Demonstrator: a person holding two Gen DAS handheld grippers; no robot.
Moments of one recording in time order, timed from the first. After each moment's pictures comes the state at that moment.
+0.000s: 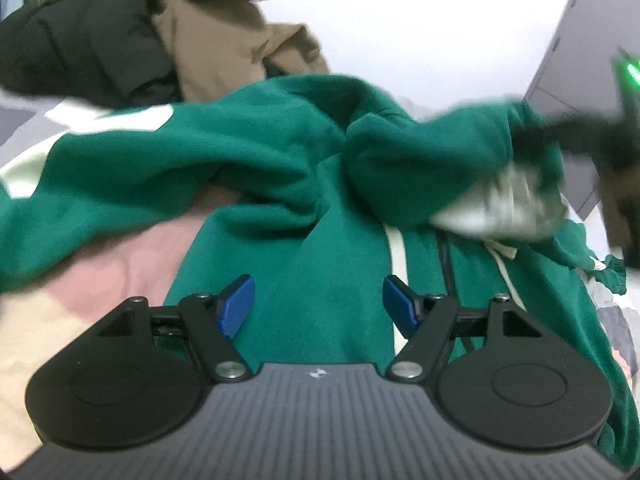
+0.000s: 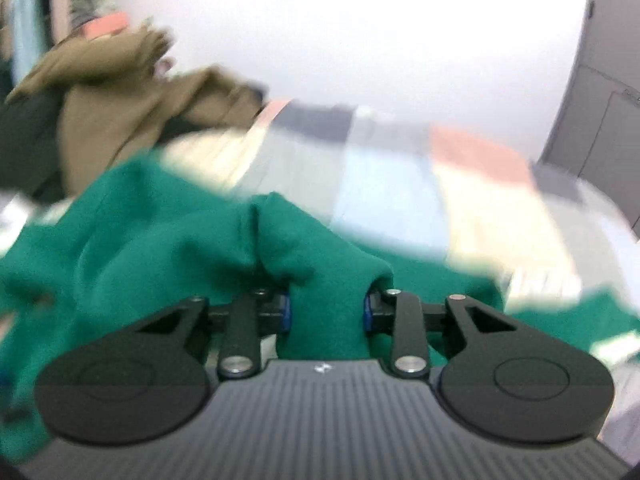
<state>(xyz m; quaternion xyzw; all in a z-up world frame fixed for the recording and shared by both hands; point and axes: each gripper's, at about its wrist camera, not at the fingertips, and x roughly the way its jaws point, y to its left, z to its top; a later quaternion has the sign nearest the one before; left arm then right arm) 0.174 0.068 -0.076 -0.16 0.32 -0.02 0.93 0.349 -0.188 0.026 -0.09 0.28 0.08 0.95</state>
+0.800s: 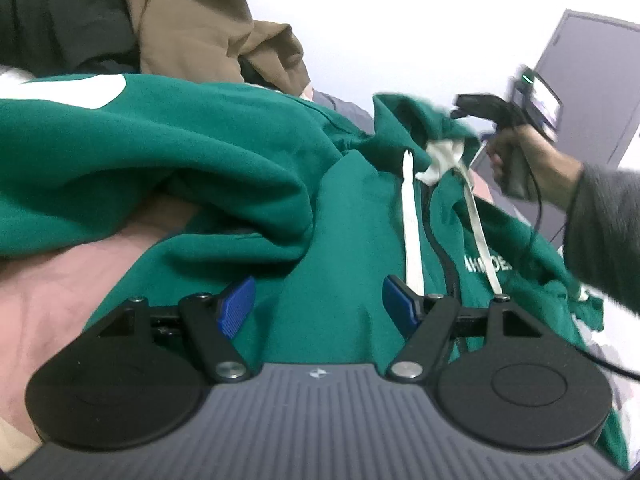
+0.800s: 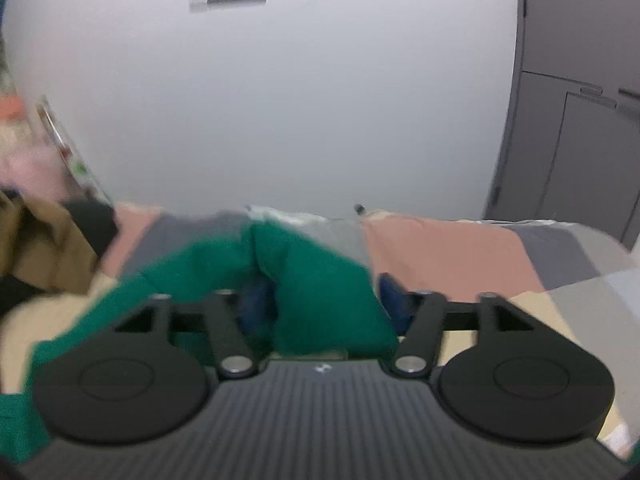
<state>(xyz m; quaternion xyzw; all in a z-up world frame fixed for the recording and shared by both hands) 0.226 0.080 -0.126 -0.23 0.27 -0.07 0.93 0.588 -0.238 0.021 0.00 0.19 -0.01 0.98</state>
